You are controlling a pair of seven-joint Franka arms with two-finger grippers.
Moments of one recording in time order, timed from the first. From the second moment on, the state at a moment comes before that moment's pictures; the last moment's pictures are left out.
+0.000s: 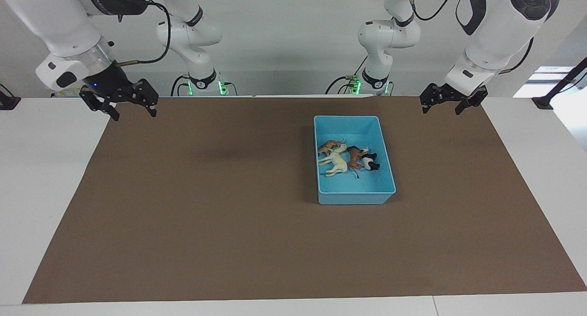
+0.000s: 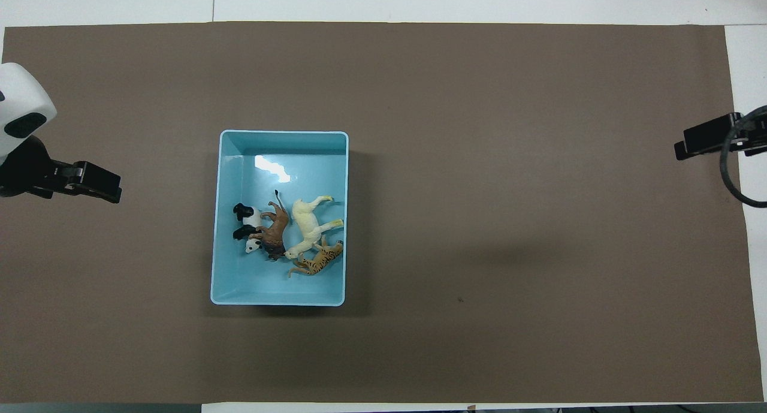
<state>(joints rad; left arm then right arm) -0.10 -0.01 0.00 -1.64 0.02 1.50 0.05 0.12 0.04 -0.17 -1.47 0.07 1.47 -0.09</state>
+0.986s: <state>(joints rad) -0.11 -0.02 0.00 -1.70 0.02 1.69 0.06 0.11 -0.08 -0.12 -1.71 -0.05 1.61 -0.04</state>
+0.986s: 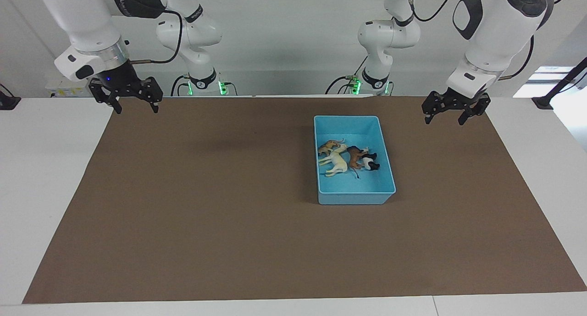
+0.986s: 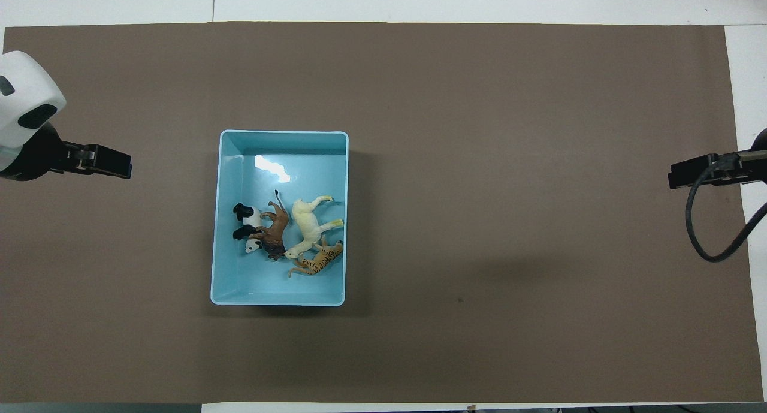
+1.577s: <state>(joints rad) -0.11 -0.03 0.01 -1.71 -0.04 1.69 0.06 0.10 -0.08 -0.12 -1.71 -0.05 1.61 -0.04</state>
